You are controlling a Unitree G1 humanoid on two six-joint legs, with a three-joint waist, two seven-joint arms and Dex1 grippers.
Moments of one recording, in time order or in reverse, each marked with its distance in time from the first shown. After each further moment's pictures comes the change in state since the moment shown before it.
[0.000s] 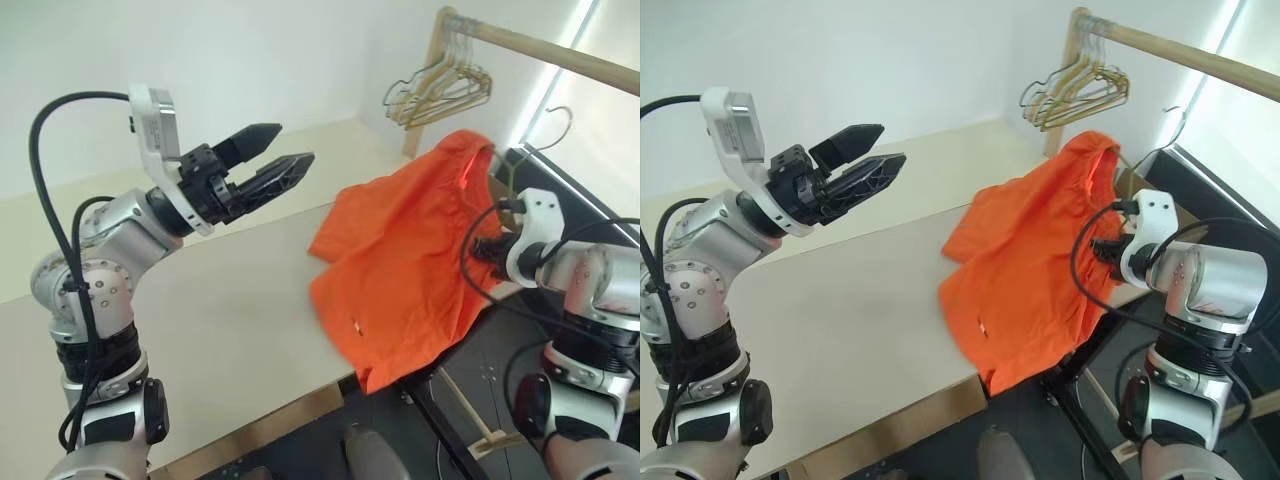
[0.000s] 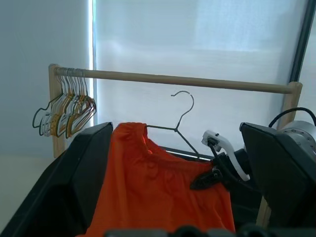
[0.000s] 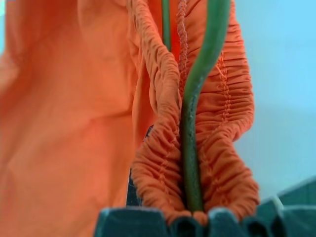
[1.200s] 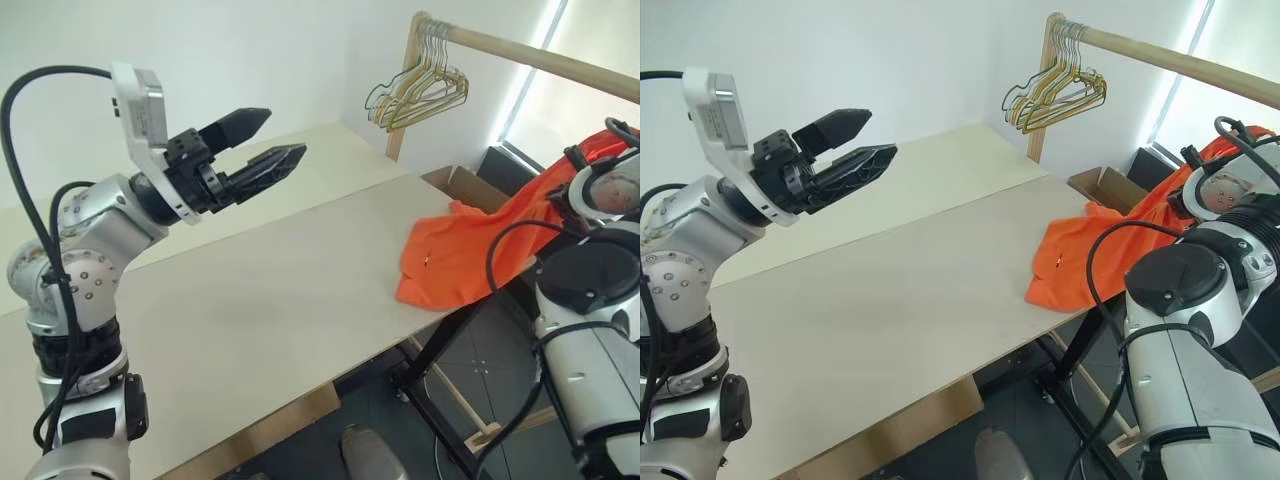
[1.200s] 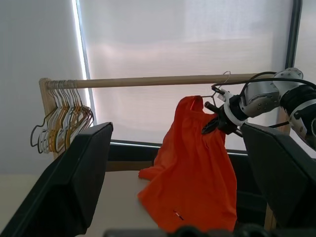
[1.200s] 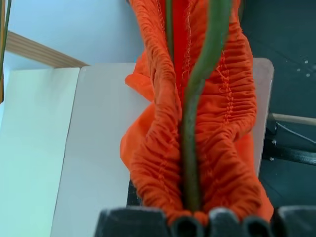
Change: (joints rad) left arm -0.013 0.106 -0.030 0.012 -0.002 -0.061 -0.001; right arm -0.680 -0.043 -0.729 0.707 -0.126 -0.260 -0.784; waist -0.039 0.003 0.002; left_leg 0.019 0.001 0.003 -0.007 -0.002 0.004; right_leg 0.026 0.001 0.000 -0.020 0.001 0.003
